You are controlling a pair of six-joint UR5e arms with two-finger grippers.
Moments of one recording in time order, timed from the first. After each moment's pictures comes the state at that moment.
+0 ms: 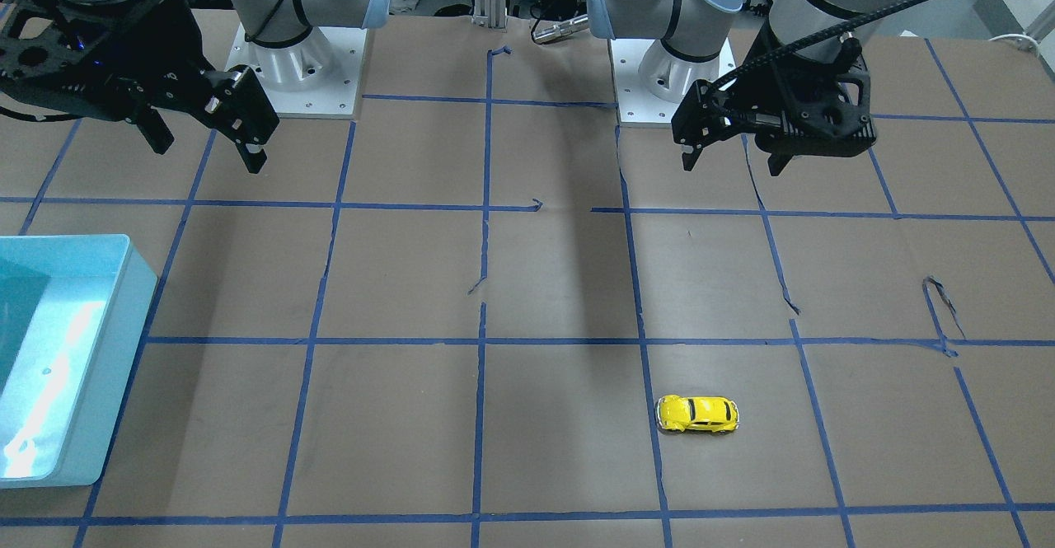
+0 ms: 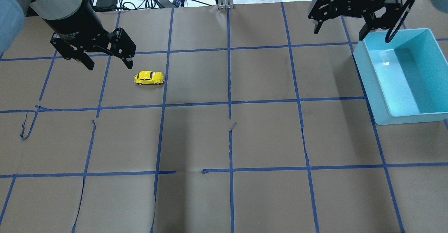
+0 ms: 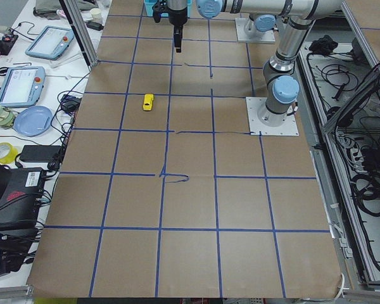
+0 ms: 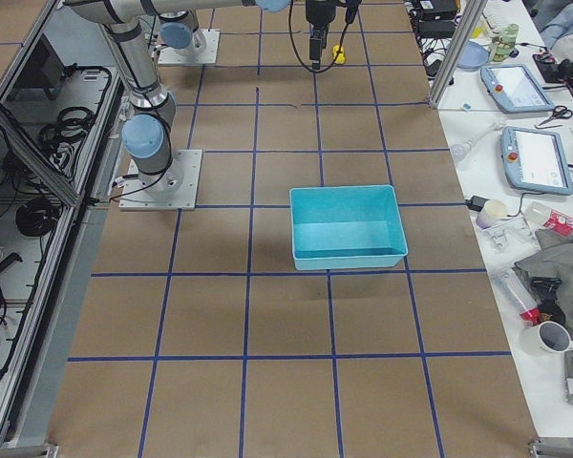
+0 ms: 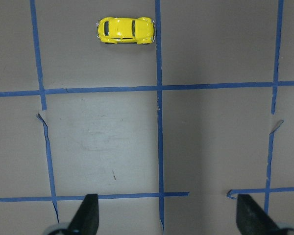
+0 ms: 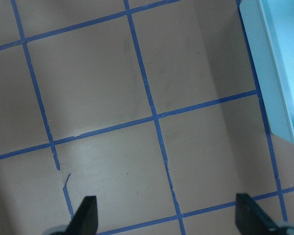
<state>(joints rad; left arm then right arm) -1.53 -1.58 -1.53 -1.64 1.56 0.06 1.56 -1.55 1.44 -1.55 -1.56 0.23</state>
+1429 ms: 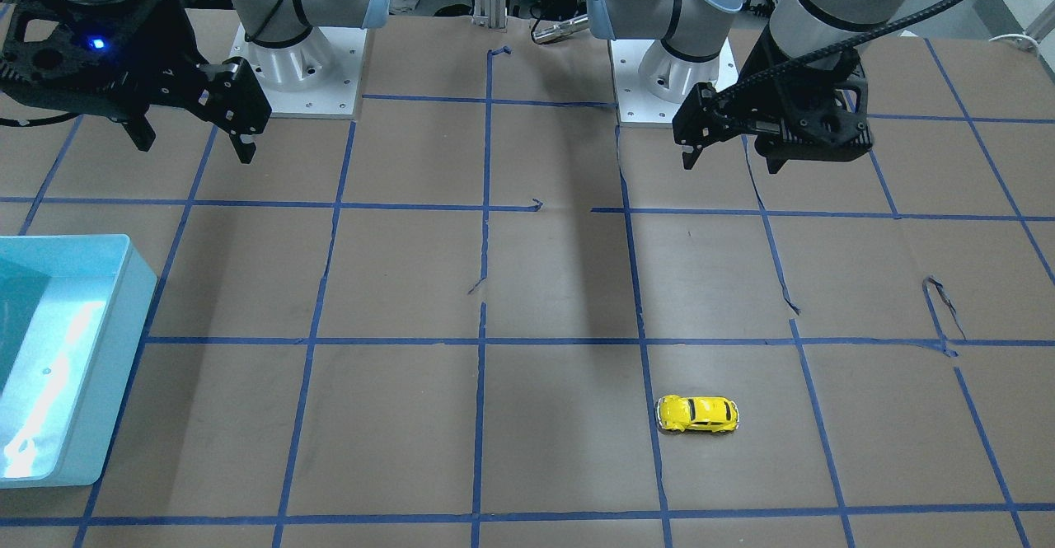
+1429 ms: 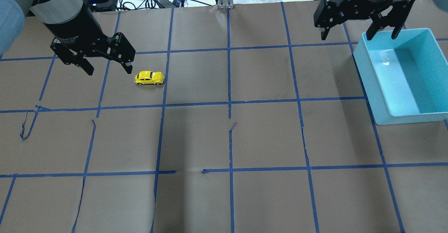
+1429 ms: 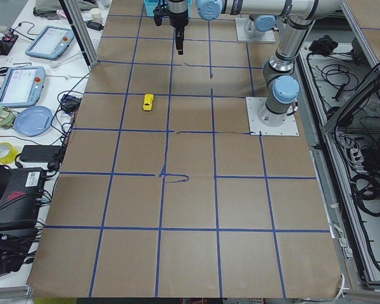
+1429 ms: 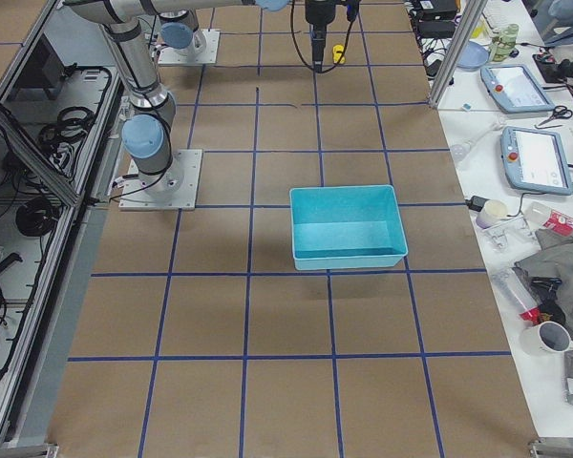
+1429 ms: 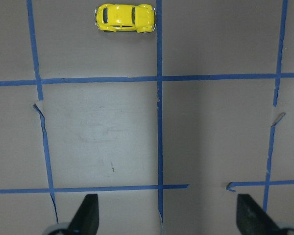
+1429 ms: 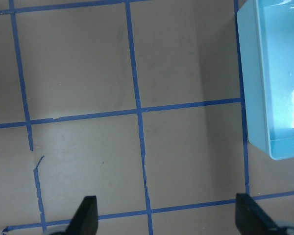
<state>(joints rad) -1.53 -1.57 -1.54 -1.66 1.56 0.06 1.56 -1.55 1.44 -1.51 -1.62 0.08</state>
